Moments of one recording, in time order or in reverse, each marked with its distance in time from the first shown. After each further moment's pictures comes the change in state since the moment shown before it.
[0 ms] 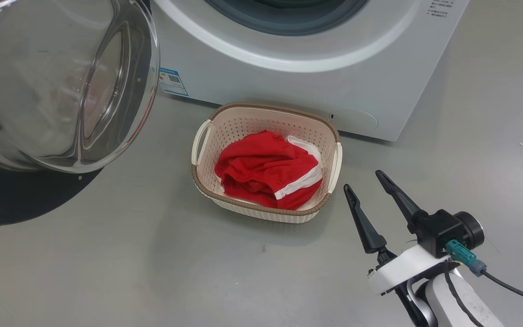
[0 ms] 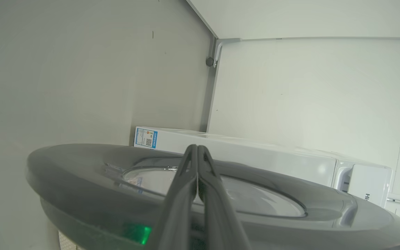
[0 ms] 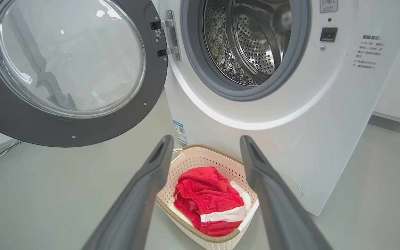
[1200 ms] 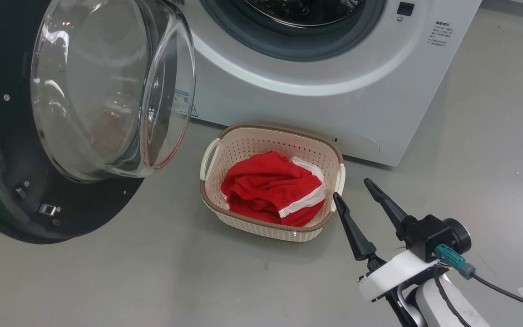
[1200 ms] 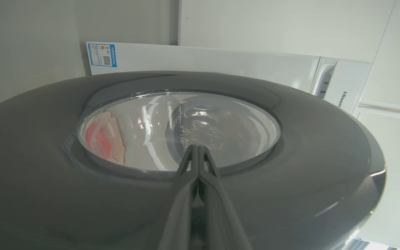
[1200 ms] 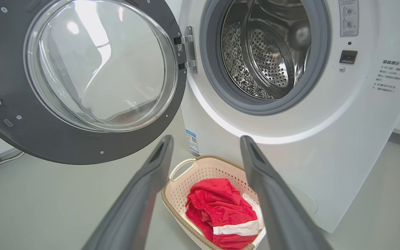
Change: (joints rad) left arm 0.048 -0.134 -0.084 -0.114 -0.080 -0.062 0.320; right arm 0.005 0.030 0.017 0.028 0.010 0.000 0.000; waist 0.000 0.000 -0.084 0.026
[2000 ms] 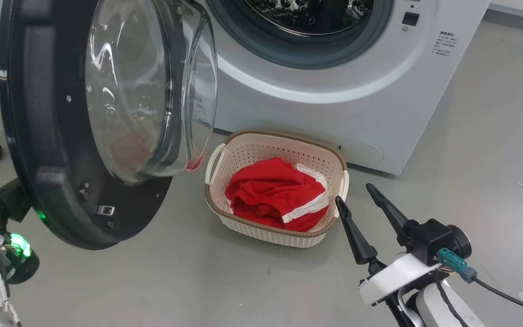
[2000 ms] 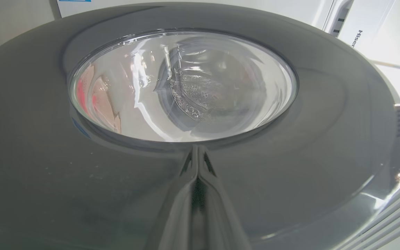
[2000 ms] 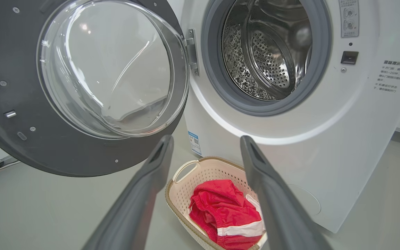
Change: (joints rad) left arm 0.149 -0.193 -0.033 -0.197 -0.061 -0.026 0.133; right arm 0.020 0.010 -0.013 0.003 0.016 0.000 0.000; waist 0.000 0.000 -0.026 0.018
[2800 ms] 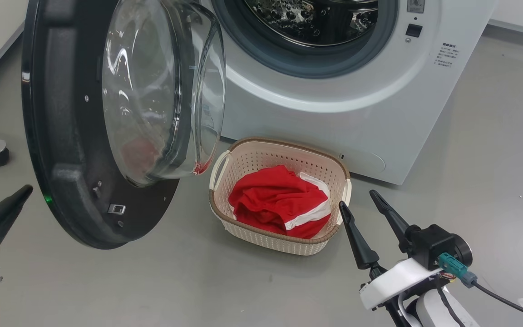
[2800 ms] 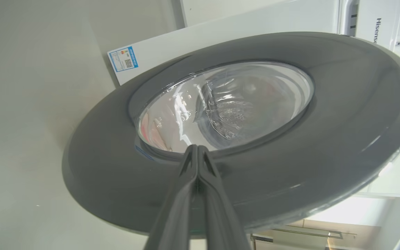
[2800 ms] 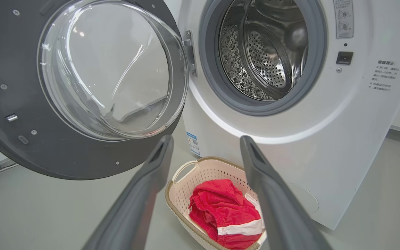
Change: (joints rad) left arm 0.157 -0.012 -0.050 -0.238 0.139 -0.055 -0.114; right arm 0.018 0.011 -0.015 0.012 0.009 0.000 0.000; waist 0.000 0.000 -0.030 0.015
